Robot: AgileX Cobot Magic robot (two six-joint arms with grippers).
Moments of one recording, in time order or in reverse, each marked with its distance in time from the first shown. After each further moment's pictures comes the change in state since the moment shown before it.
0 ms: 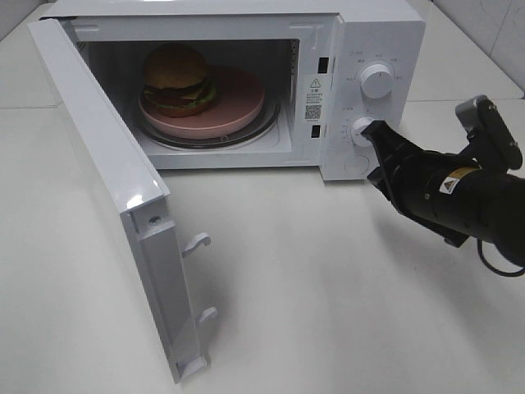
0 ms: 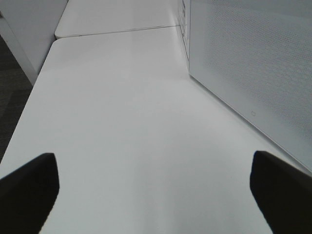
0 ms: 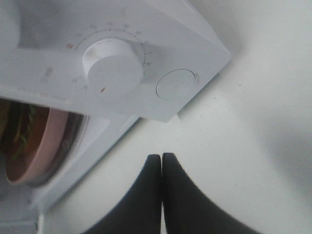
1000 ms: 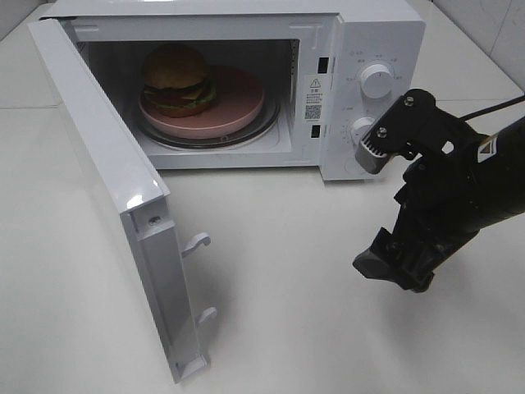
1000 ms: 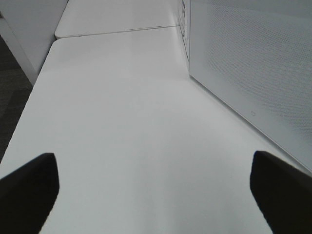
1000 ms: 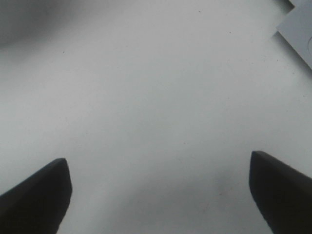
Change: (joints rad) left arm 0.000 0.000 0.000 0.000 0.000 0.000; right arm 0.000 -0.303 -0.181 -0.046 1.031 -1.523
